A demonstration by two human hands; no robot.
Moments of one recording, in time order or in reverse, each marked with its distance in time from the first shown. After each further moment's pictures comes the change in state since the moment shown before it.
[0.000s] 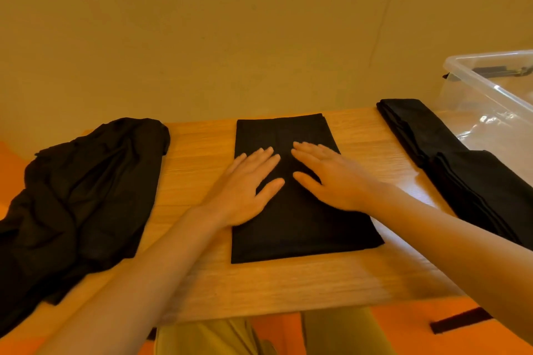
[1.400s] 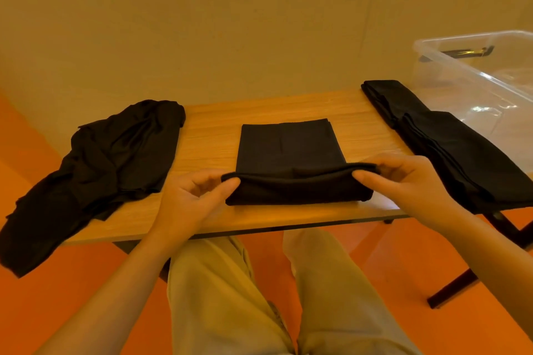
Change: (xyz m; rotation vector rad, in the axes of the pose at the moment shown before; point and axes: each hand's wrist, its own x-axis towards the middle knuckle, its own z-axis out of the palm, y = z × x) left_hand -0.169 0.058 -0.026 -0.864 0.498 -0.097; right_hand -0.184 -0.022 -0.015 0.945 0.412 -0.002
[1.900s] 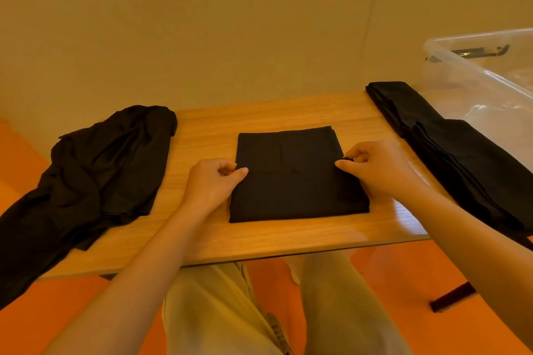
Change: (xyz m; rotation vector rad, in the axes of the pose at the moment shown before) left_hand 0.093 -0.053 0.027 0.450 -0.011 -0.387; right_hand 0.094 0.051 0.009 -0.555 0.048 0.483
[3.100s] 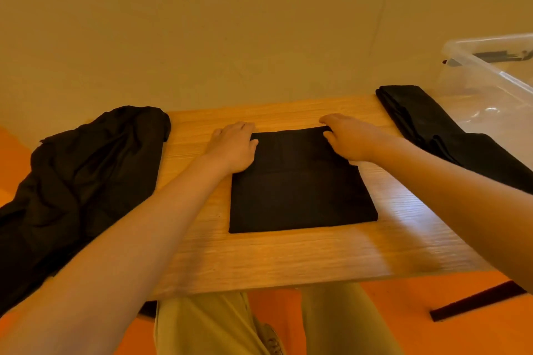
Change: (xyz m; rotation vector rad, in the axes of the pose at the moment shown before) left_hand 0.106 0.034 0.021 0.722 -0.225 0.246; right_hand 0.102 -0.040 0.006 -0.507 -0.218 -0.268
